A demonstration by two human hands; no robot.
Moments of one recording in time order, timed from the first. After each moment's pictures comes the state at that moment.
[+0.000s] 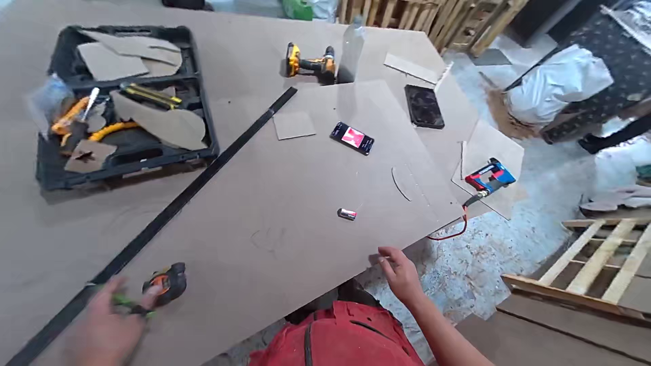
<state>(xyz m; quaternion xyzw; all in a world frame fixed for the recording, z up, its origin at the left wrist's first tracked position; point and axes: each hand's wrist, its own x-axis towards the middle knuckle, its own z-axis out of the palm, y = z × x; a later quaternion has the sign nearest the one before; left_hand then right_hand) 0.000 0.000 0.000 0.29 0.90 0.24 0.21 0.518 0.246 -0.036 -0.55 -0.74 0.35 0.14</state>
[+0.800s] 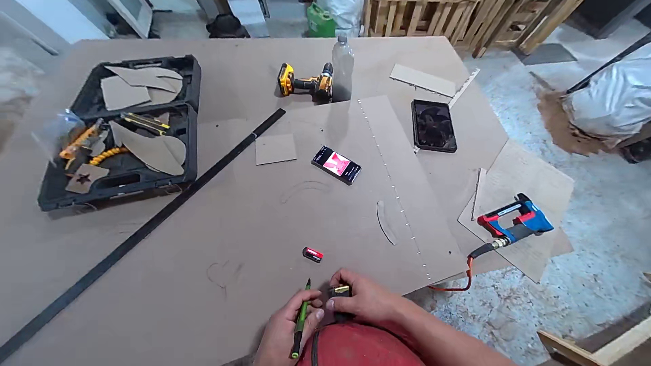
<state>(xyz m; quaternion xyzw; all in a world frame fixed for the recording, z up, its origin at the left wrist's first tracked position) 0.343 0.212 0.019 0.35 0.69 0.43 0.46 0.505 0.401 0.021 -0.25 -0.69 0.67 -0.10</state>
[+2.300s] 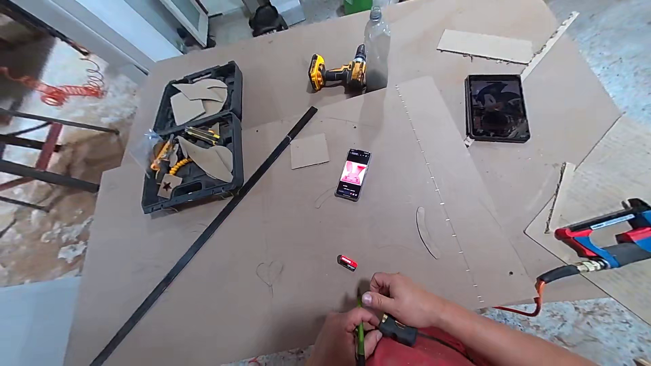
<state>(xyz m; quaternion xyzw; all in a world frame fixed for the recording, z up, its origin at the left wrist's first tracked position) 0.354 0.261 0.052 0.45 0.69 0.34 0.46 0.490 0.450 0.021 -0.22 -0.70 0.66 -0.18</state>
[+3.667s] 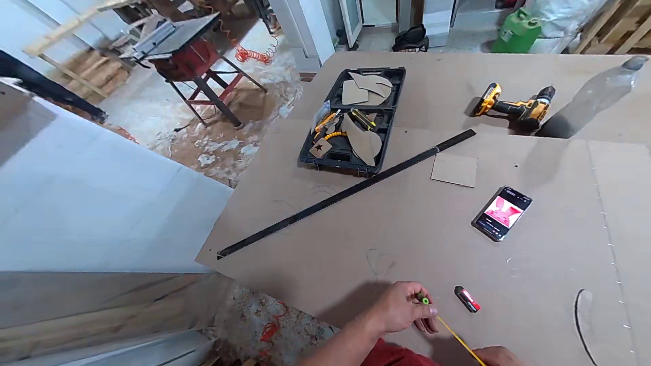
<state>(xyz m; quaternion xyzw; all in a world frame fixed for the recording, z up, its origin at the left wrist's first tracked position) 0.211 0.203 0.035 0.19 0.58 0.48 0.63 0.483 0.363 0.002 -0.20 -0.81 0.55 -0.01</state>
